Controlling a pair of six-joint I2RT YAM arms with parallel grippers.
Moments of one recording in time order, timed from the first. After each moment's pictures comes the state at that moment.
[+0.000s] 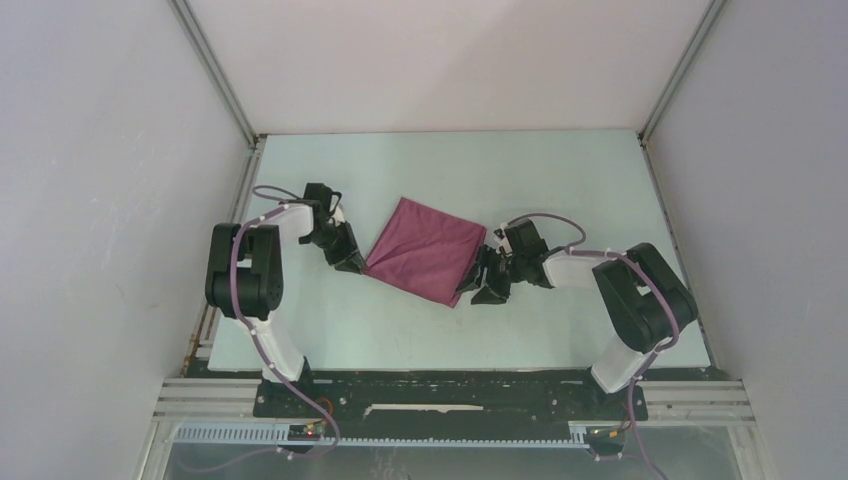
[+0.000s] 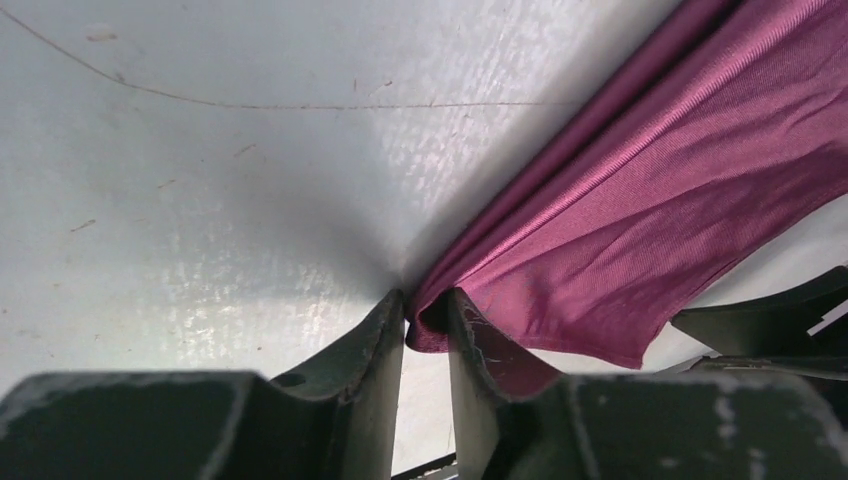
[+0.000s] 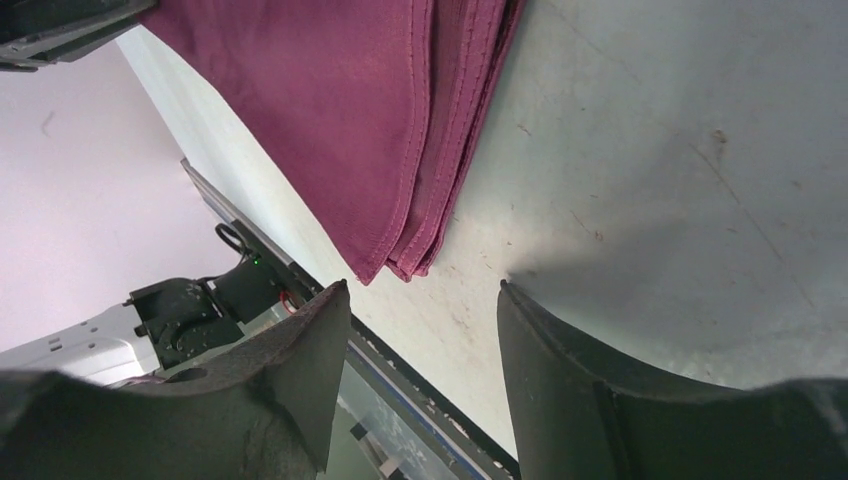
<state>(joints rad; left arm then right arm) -0.07 1.83 1.10 -0.64 0.36 -0.45 0.47 1.69 0.73 0.00 -0.61 0.89</state>
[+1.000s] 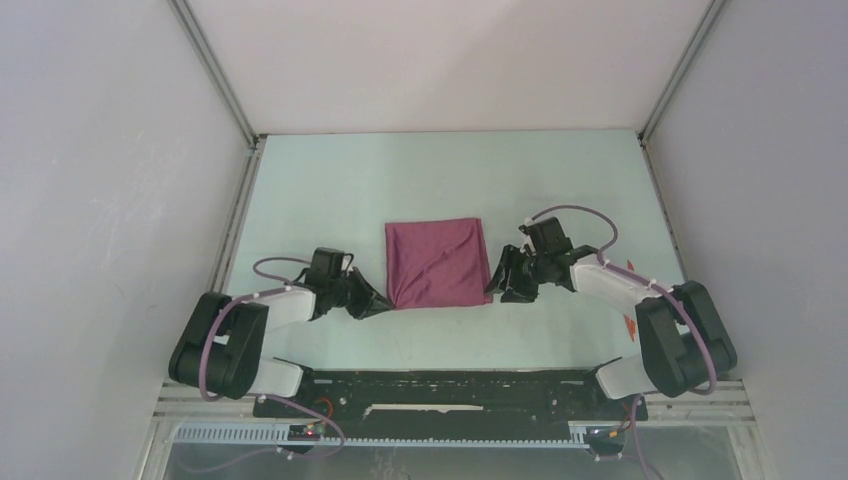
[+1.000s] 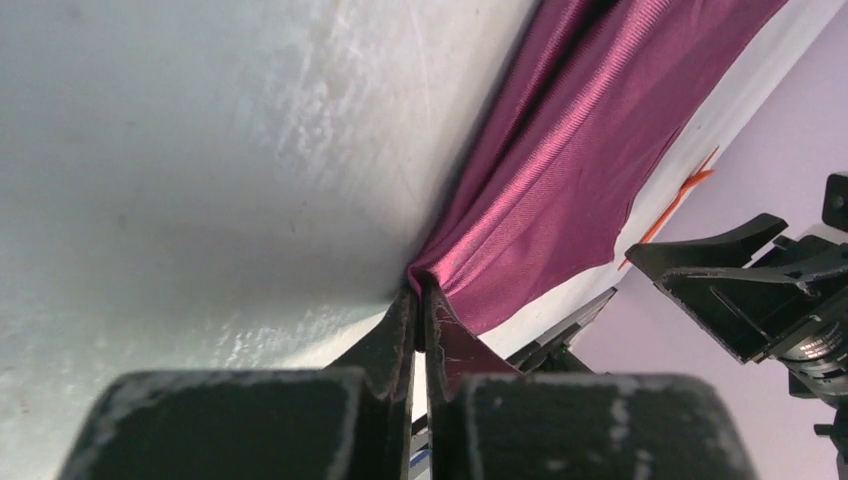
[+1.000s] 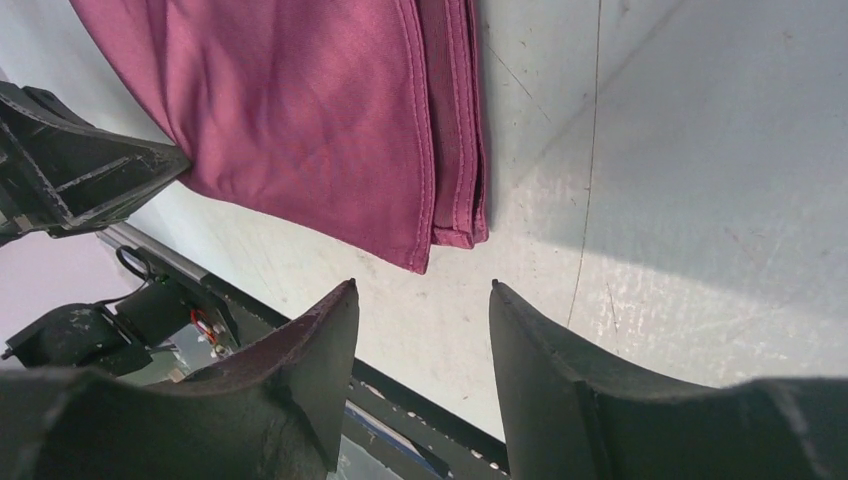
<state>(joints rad) -0.26 1.38 0.39 0.00 0.48 -1.02 0.40 1.42 0.71 -0.32 -0.43 0.69</state>
